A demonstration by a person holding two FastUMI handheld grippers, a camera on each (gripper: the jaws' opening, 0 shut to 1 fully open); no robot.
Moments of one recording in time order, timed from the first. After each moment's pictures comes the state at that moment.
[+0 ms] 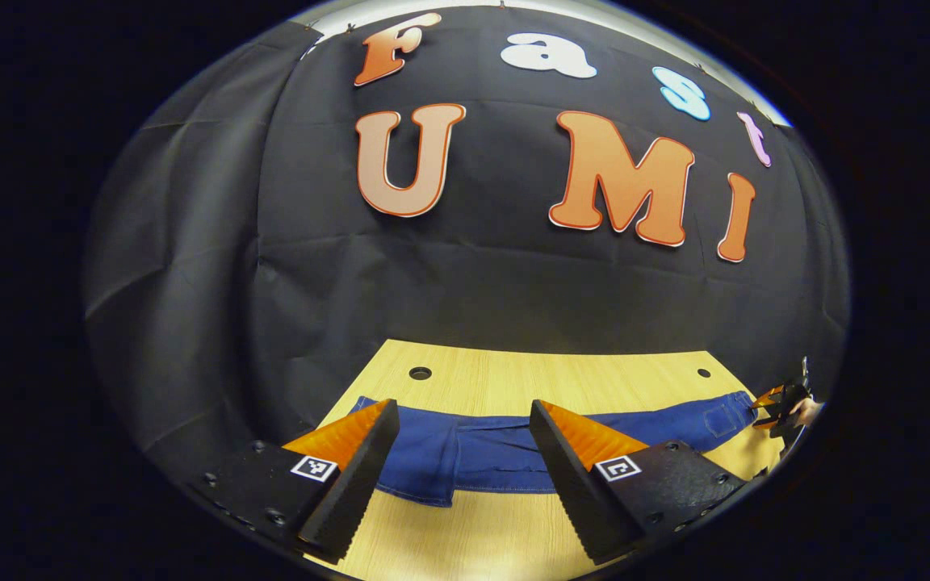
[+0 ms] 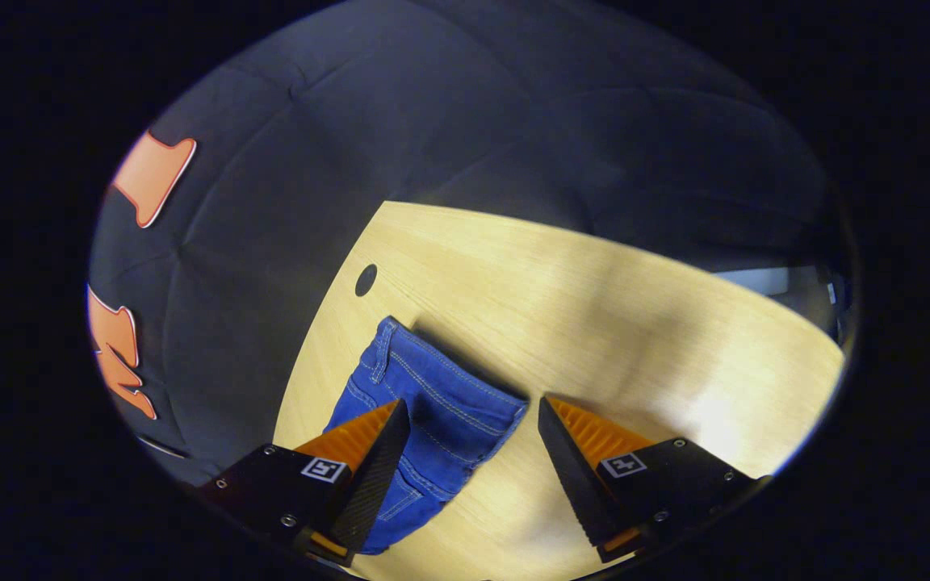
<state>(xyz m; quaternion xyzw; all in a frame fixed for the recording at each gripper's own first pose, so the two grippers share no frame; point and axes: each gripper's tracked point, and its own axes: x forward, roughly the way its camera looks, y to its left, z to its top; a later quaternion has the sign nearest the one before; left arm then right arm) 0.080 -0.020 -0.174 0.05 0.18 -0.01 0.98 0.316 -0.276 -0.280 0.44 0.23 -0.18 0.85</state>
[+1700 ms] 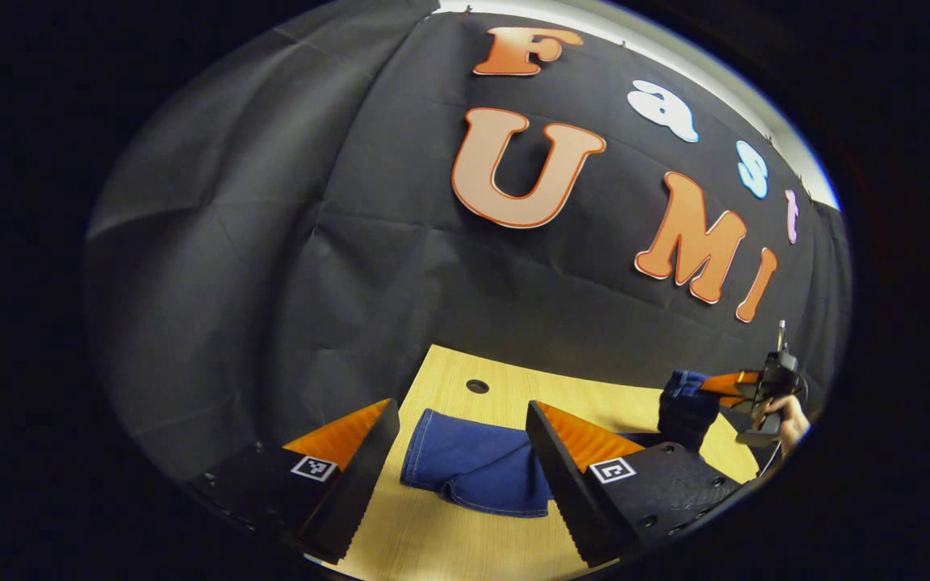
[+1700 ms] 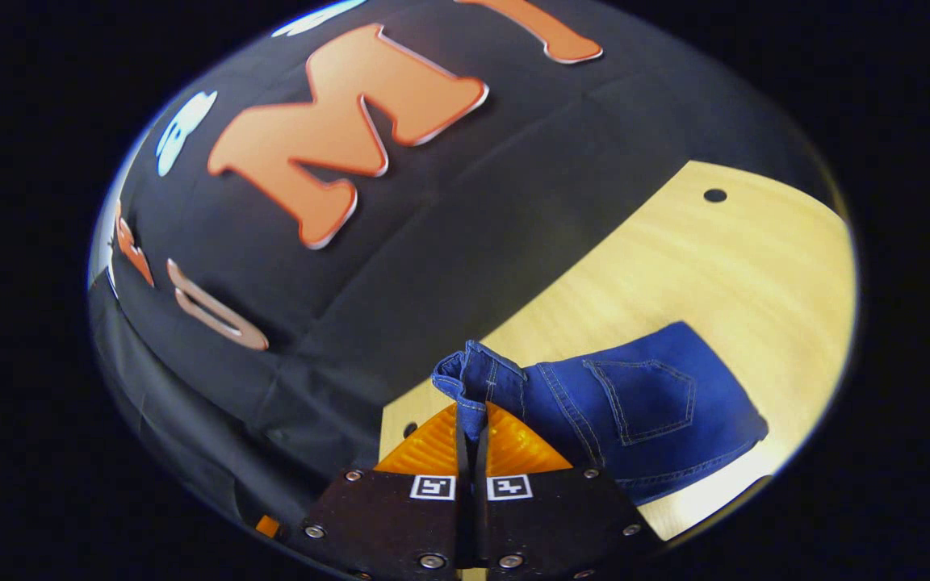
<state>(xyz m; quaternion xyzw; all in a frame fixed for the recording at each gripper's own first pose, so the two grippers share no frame) 0.119 0.205 -0.171 -0.06 0.17 -0.04 0.98 0.346 0.205 -0.139 0.30 0.19 0.03 0.93</state>
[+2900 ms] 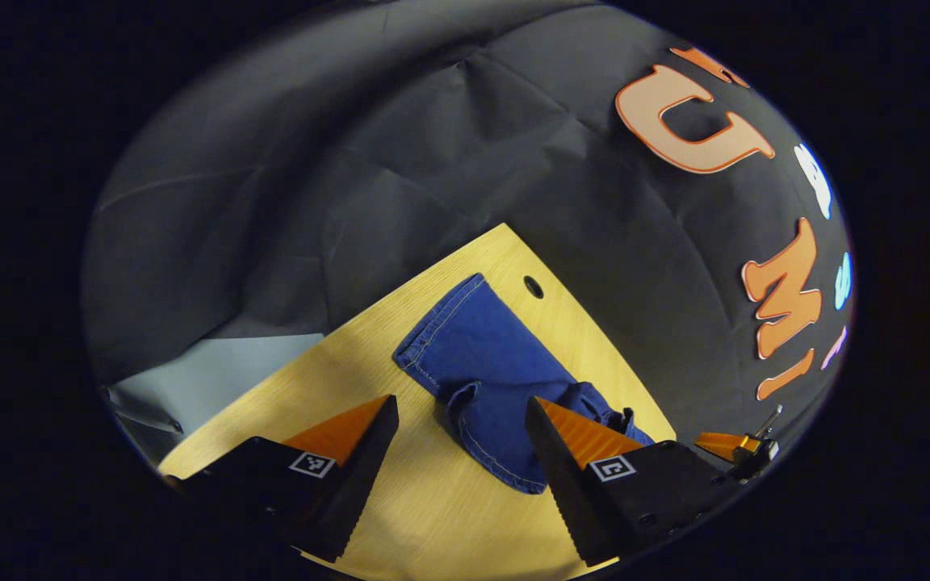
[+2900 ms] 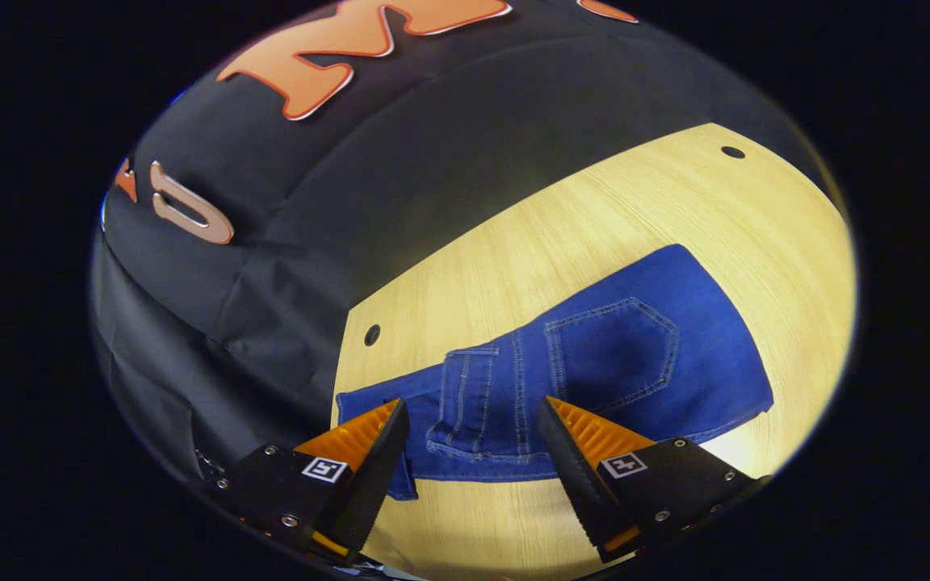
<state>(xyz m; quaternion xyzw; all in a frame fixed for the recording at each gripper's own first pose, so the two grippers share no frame) 0.132 0.197 -0.380 -0.28 0.33 0.06 0.90 0.317 0.204 -0.193 0.25 0.32 0.06 0.91</state>
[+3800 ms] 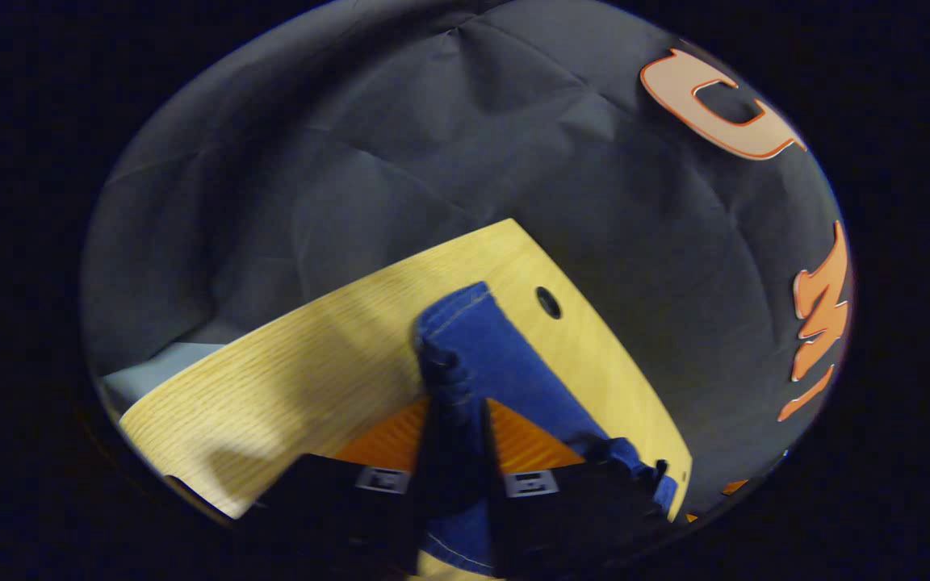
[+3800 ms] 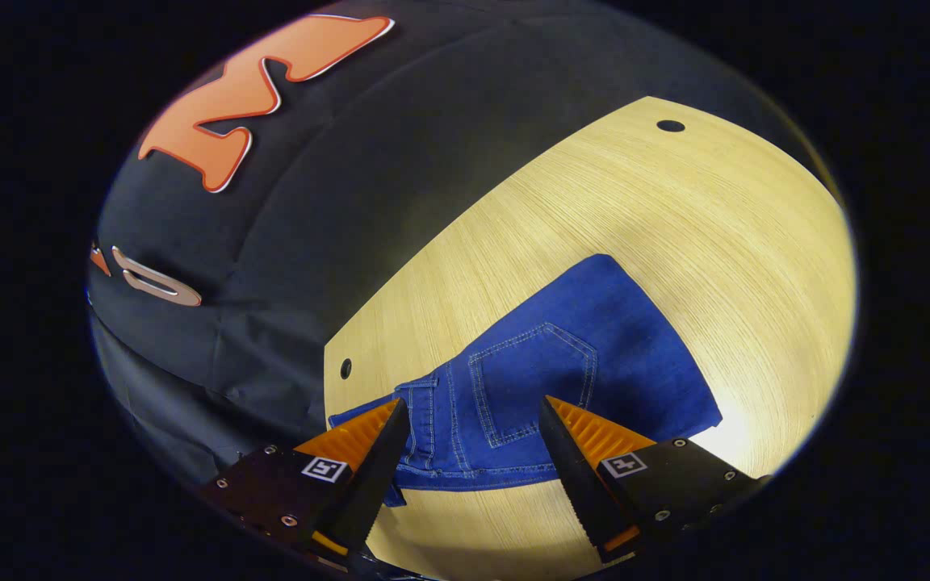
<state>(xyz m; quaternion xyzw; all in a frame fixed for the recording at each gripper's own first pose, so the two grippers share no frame) 0.259 0.184 -0.443 -0.27 0.31 0.10 0.90 0.320 0.129 -0.192 0.32 0.33 0.01 0.89</state>
